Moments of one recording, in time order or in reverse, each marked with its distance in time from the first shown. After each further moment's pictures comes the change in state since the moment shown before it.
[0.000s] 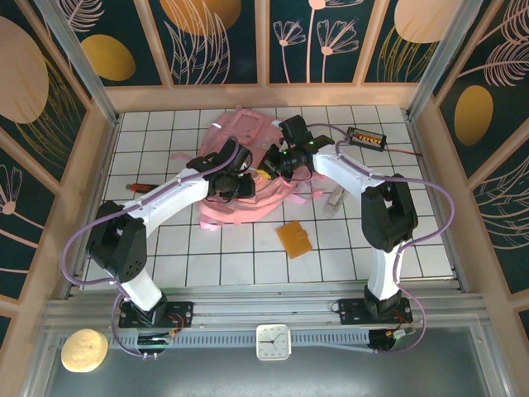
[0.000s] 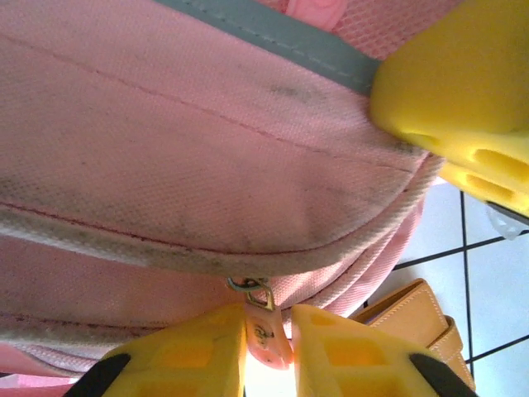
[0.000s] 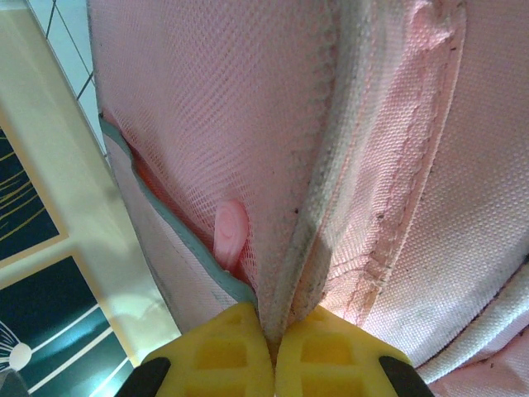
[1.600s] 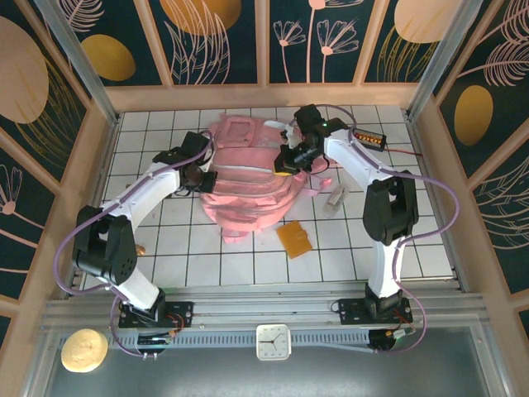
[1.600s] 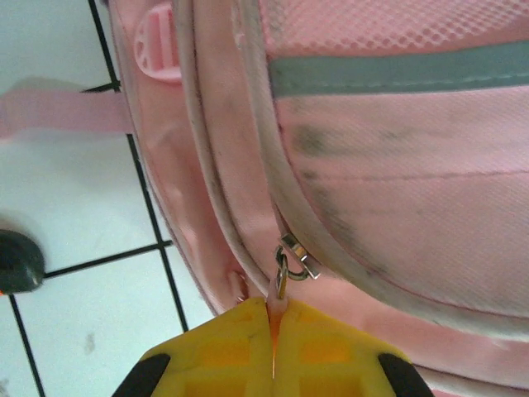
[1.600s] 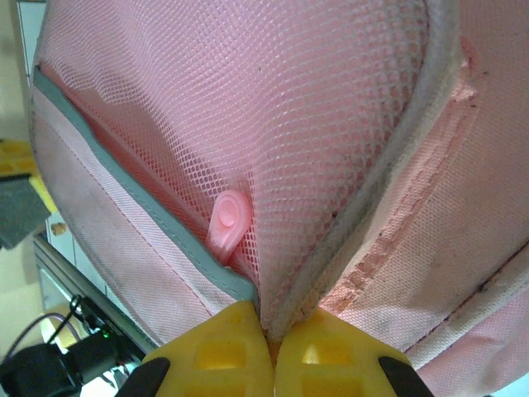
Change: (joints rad) left arm 0.281 -0.063 -0.069 -0.076 -0.143 0.505; right arm -0.111 0.051 0.179 -0.385 -0.056 -0.763
